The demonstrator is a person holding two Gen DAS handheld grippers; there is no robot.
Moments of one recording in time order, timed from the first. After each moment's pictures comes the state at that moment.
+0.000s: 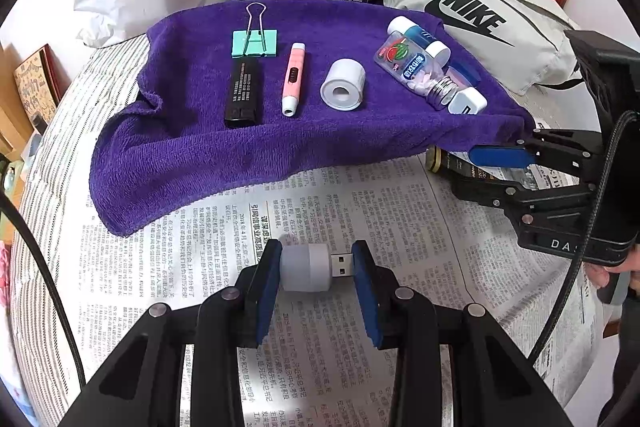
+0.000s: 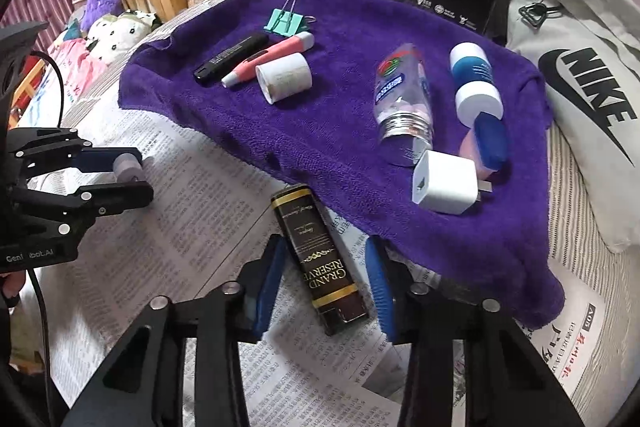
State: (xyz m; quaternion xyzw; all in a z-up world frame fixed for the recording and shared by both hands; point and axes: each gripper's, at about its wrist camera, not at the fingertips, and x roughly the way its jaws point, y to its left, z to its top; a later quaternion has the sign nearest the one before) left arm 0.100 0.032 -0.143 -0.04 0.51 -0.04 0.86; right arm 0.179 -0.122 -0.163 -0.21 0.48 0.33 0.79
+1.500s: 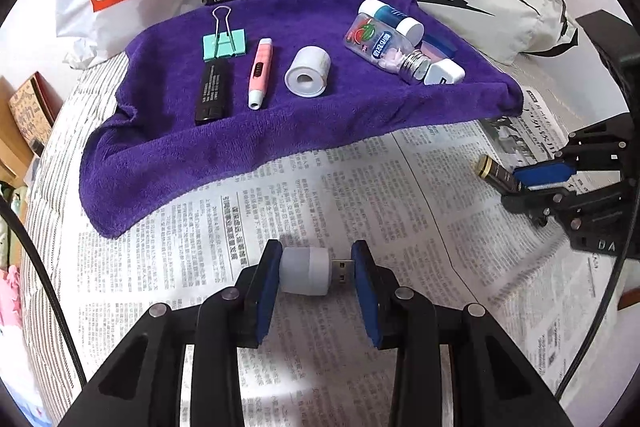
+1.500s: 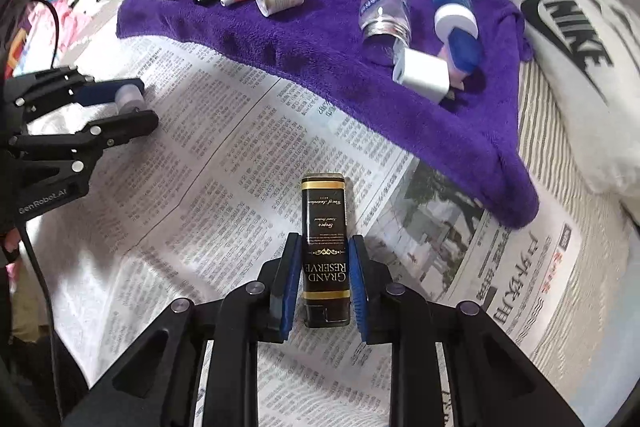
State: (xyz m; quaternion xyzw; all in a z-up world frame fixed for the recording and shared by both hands) left arm 0.093 0.011 -0.143 0.00 0.52 -0.05 0.85; right arm 0.139 -0.136 -0.158 -0.24 0.56 0.28 0.74
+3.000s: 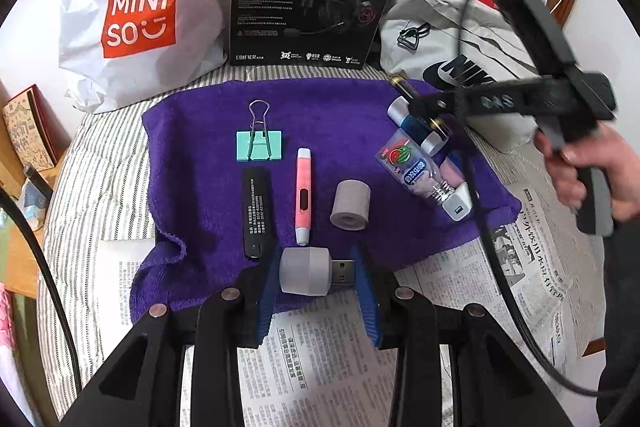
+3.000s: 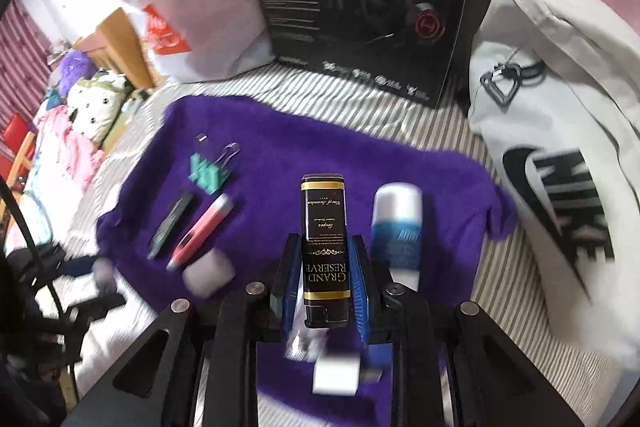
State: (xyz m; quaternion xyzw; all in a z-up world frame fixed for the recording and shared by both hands) left arm 0.162 0.063 -0.093 -0.06 0.47 -0.07 0.88; right arm 0.327 -0.089 -0.097 -0.13 0.51 0.29 0.80
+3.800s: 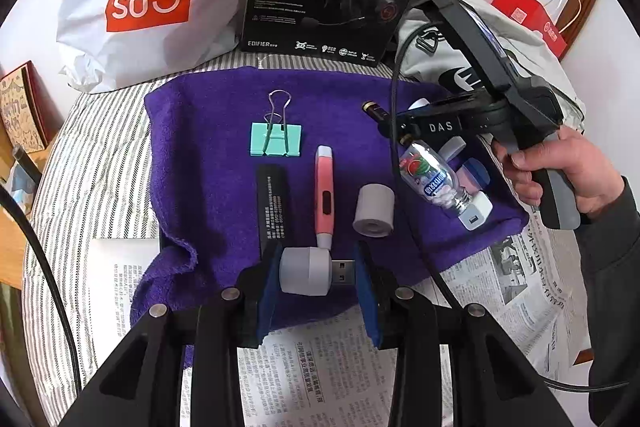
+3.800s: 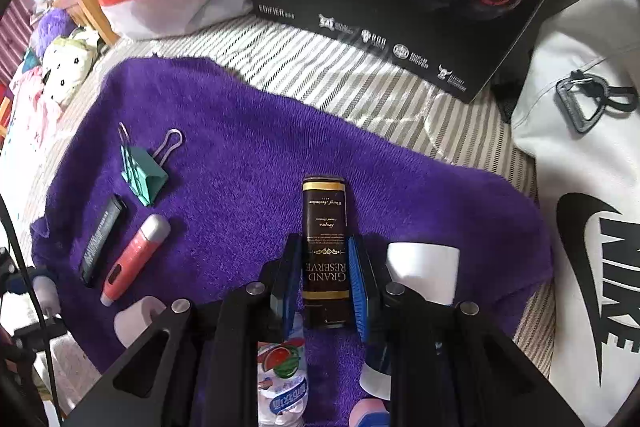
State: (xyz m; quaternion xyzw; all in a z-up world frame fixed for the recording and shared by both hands) left arm 0.176 0.084 -0.105 -0.09 0.48 -0.07 0.87; right arm 0.365 -0.044 -0.153 -0.20 0.54 0.27 0.77
